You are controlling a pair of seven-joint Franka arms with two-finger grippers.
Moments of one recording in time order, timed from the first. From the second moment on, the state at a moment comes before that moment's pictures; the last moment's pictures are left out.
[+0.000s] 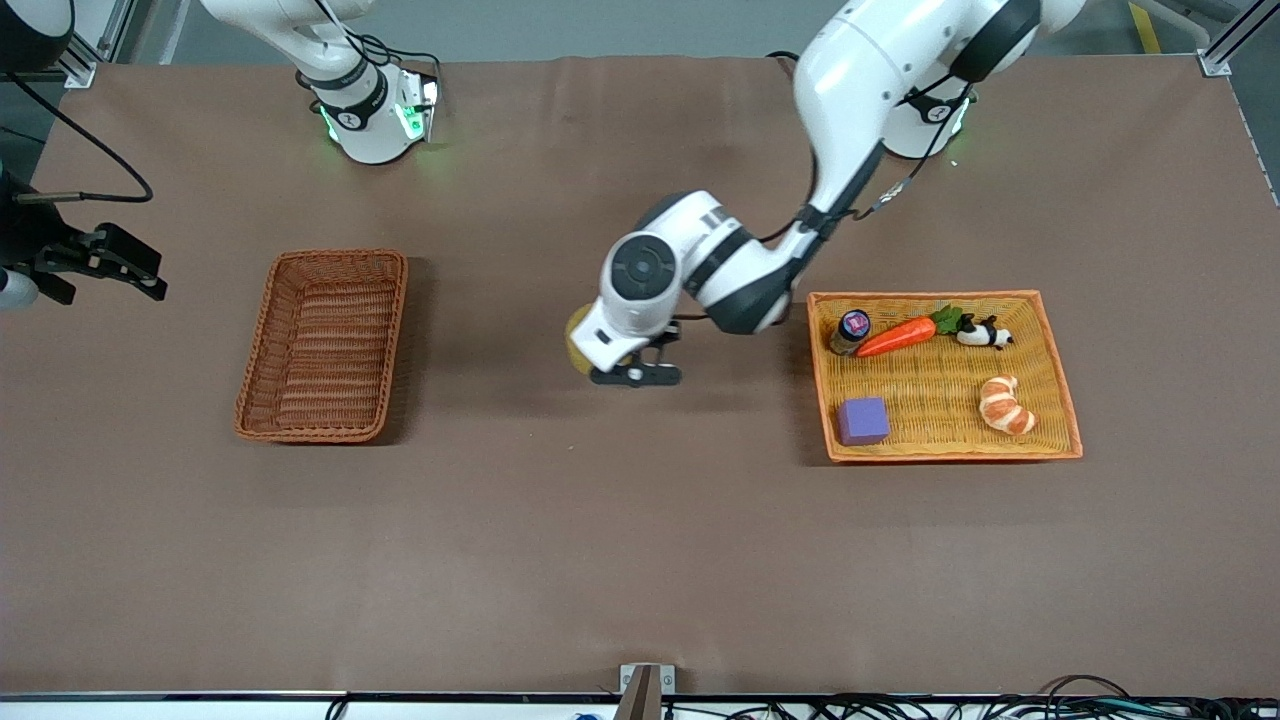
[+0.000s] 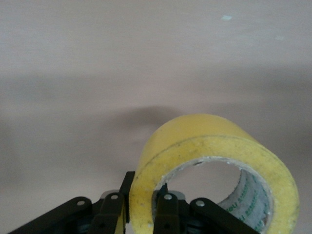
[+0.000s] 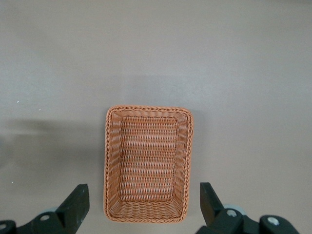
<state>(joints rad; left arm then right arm) -0.66 0.85 -0.27 -1.25 0.03 2.07 -0.81 0.08 -0.01 -0.09 -1.62 -0.02 1.67 -0.06</state>
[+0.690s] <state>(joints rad) -0.72 0.93 -0.22 -1.19 0.03 2.10 -0.81 0.08 -0.01 -0.09 -1.62 -0.02 1.67 -0.07</state>
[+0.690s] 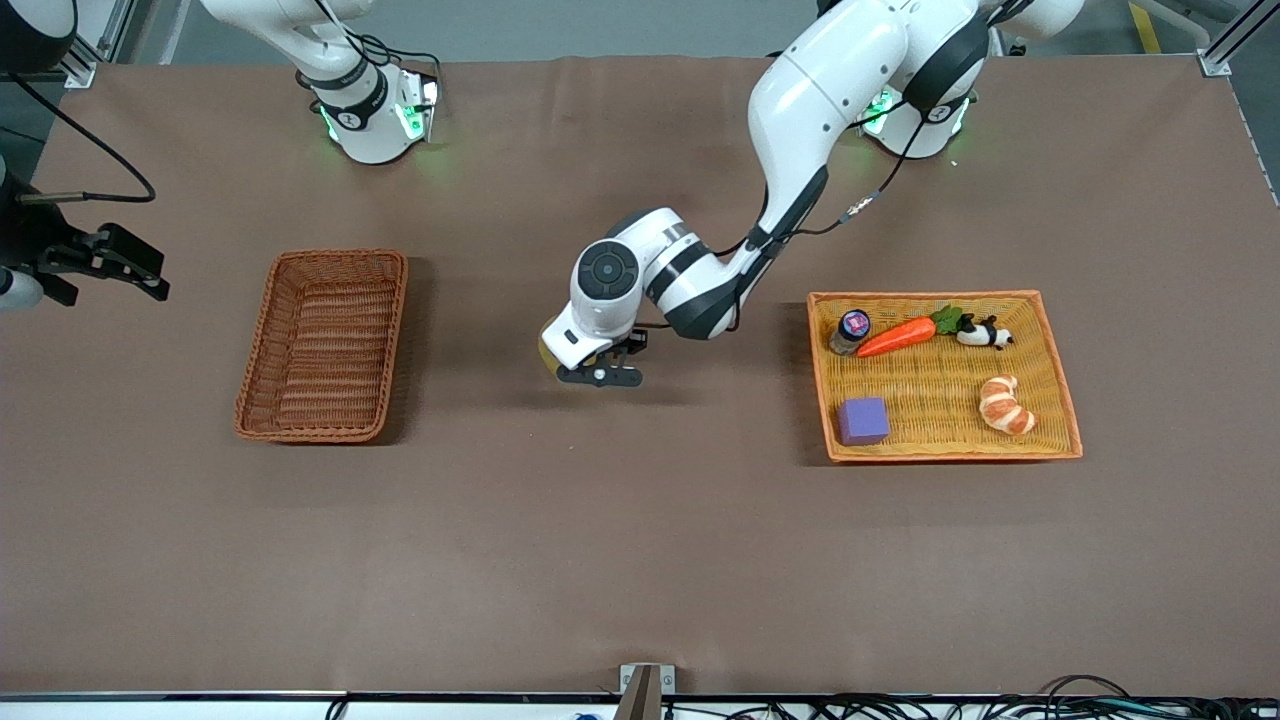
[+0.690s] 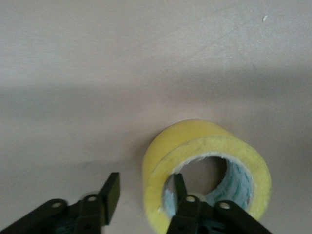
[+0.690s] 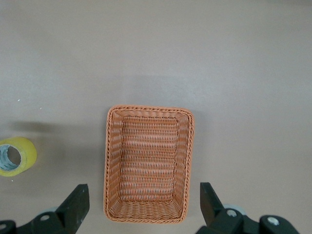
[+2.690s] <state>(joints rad) 0.01 -0.02 -0.22 -1.63 -0.01 1.60 -0.29 0.30 0.46 0.36 -2.09 -0.04 2.52 0.61</state>
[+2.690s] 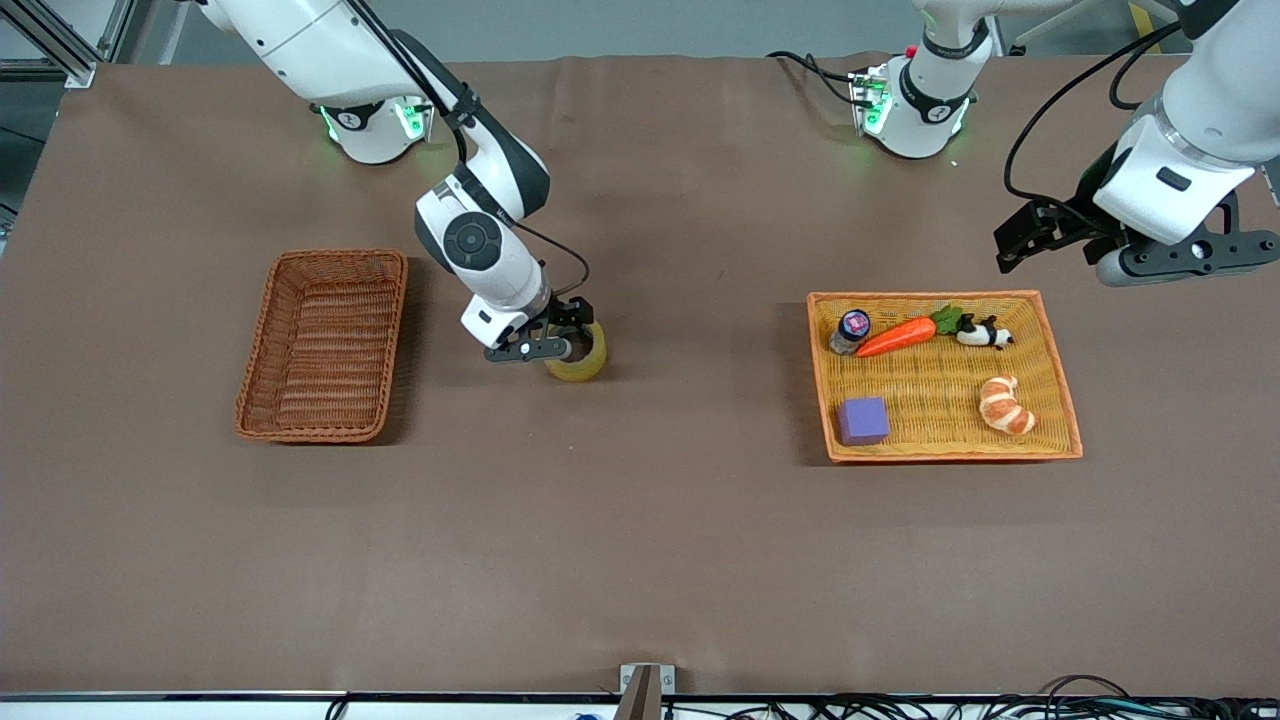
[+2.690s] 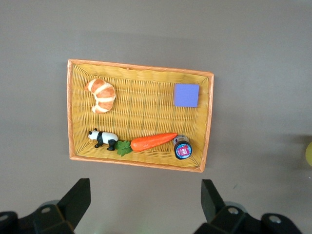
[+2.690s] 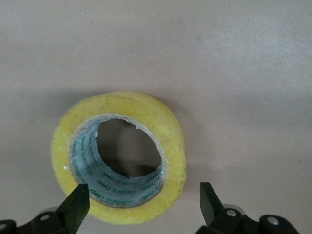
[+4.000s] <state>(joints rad) 0.05 0.00 -0.21 -1.64 -0.02 1.66 -0.26 0.24 0.47 0.34 -1.96 -0.11 2.37 0.81</state>
